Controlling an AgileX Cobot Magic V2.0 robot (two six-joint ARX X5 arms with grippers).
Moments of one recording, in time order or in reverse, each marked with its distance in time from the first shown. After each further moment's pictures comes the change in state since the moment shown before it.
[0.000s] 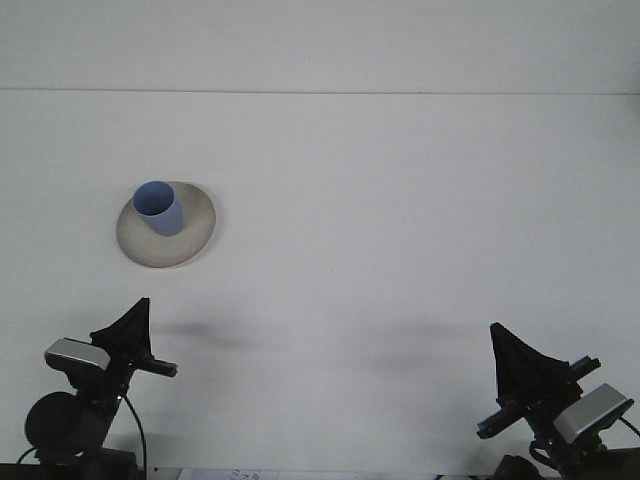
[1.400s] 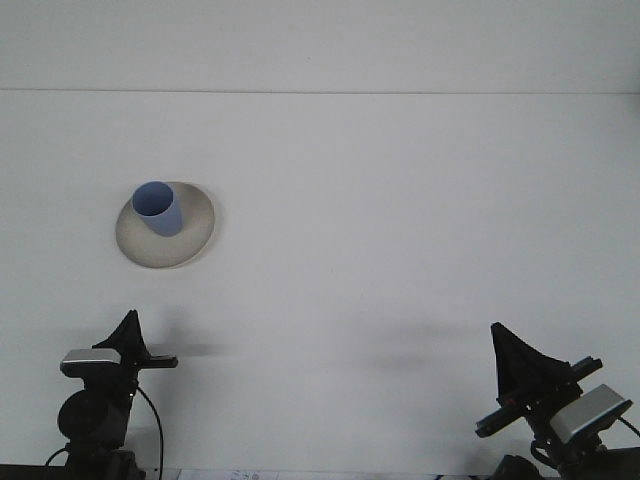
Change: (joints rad) left arm 0.039 -0.101 -0.256 0.061 -0.193 0.011; right arm -0.020 0.000 0.000 -0.020 0.003 -0.039
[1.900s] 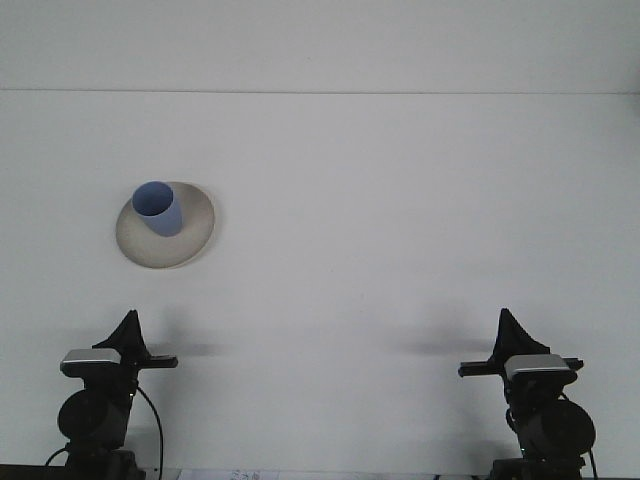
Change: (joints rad) left arm 0.000 0.000 0.000 0.000 0.000 0.000; right arm -0.792 -0.072 -0.504 0.270 -0.391 -0.043
